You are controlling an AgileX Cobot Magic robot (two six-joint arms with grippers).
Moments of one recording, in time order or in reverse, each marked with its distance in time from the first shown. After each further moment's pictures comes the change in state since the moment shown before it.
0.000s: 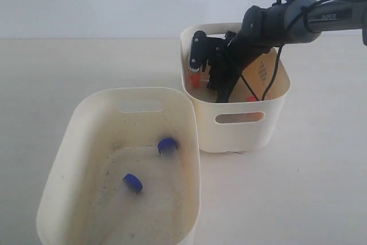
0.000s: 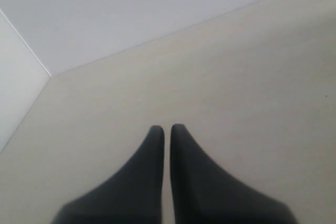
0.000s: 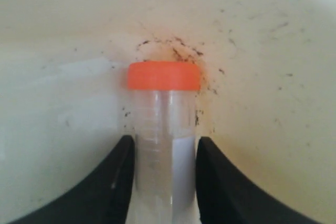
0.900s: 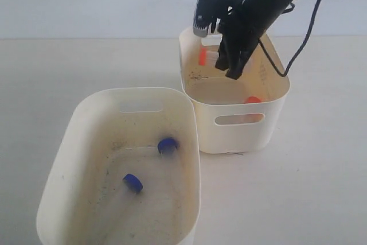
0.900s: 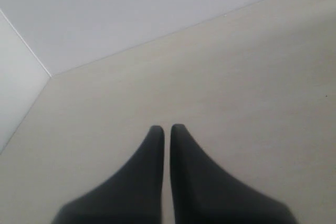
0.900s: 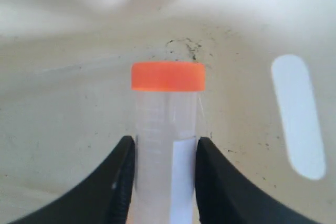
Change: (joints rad) left arm 0.000 0.000 0.000 0.000 0.000 0.000; right arm 0.002 -0.274 0.013 -0.029 0.315 0.136
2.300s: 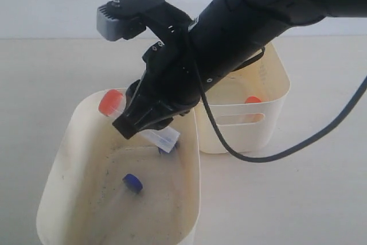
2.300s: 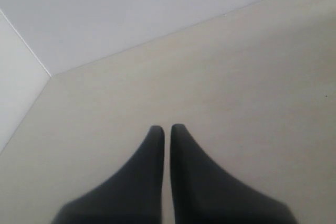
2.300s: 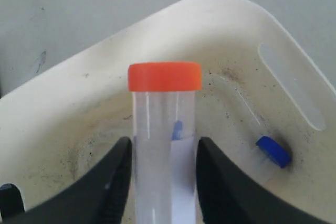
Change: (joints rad) left arm 0.000 0.000 0.000 0.000 0.000 0.000; right arm 0.392 -0.410 0.417 0.350 -0.054 0.529
